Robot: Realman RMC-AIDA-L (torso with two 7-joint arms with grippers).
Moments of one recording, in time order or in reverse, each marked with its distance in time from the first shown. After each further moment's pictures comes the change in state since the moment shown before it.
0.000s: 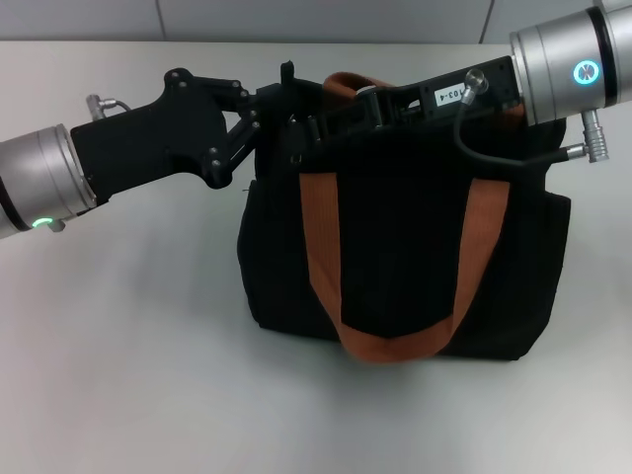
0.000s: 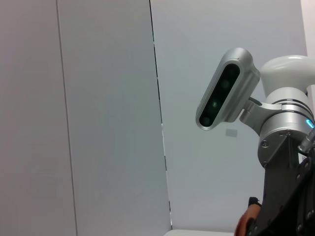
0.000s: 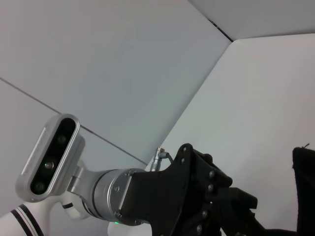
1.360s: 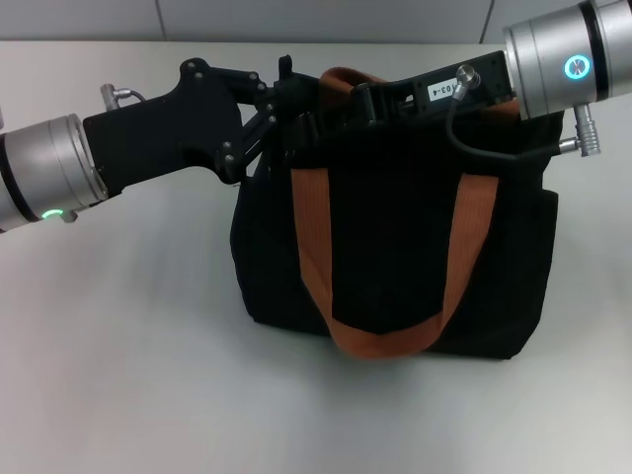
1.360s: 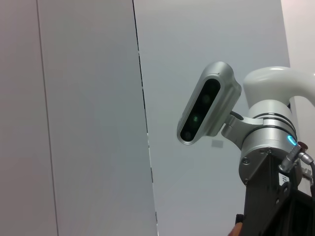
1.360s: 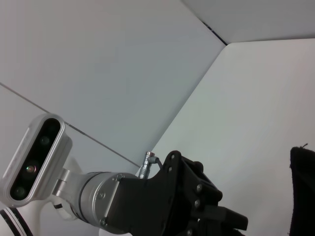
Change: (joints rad) left arm -0.027 -0.004 0.001 0.000 0.001 0.030 -0.004; right arm 0.011 0.000 -0.014 0.000 -0.006 0.029 0.002
